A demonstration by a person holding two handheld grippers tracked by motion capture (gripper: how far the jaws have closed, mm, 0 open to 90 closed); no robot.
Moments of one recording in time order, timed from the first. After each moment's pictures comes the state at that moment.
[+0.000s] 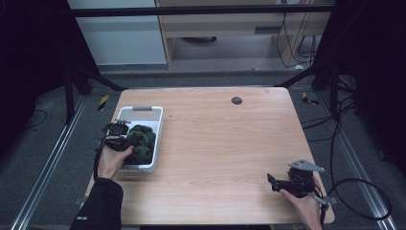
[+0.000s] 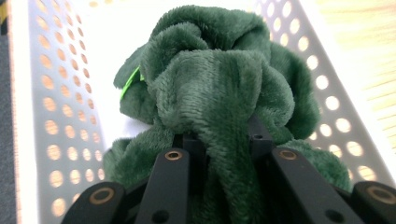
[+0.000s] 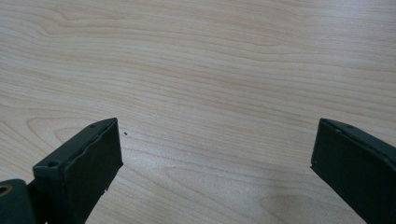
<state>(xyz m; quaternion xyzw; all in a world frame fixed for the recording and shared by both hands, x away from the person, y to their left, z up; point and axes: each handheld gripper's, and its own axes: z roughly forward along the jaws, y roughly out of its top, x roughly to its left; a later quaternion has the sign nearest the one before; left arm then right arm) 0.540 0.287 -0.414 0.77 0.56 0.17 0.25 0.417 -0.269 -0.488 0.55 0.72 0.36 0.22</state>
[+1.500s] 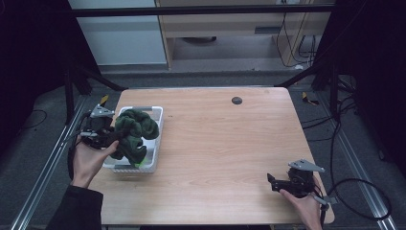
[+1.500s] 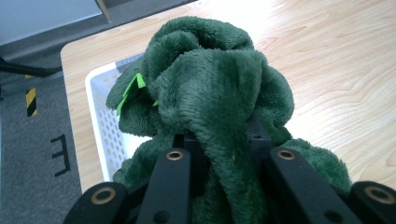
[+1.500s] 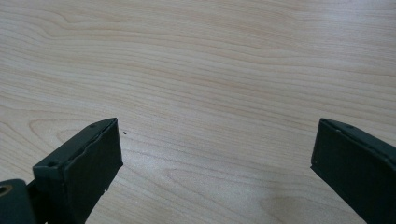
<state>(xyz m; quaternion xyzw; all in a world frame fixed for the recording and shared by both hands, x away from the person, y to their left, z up) 0.479 0.280 -0.307 0.79 0.47 0.23 0.32 0.416 -0.268 -0.486 0.54 0.72 0.36 0.23</state>
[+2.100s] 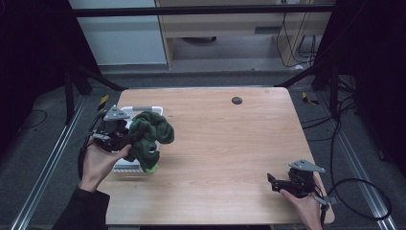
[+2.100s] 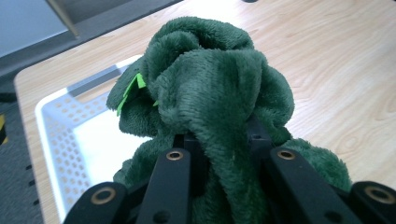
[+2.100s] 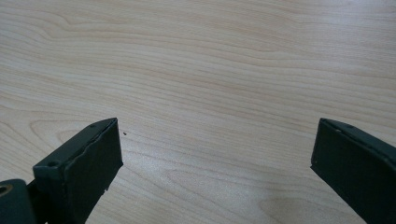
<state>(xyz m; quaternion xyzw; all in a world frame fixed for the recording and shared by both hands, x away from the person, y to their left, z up) 0.467 0.241 -0.299 0.82 0.41 0.21 0.34 0.416 -0.268 -0.486 0.54 0.72 0.37 0.23</state>
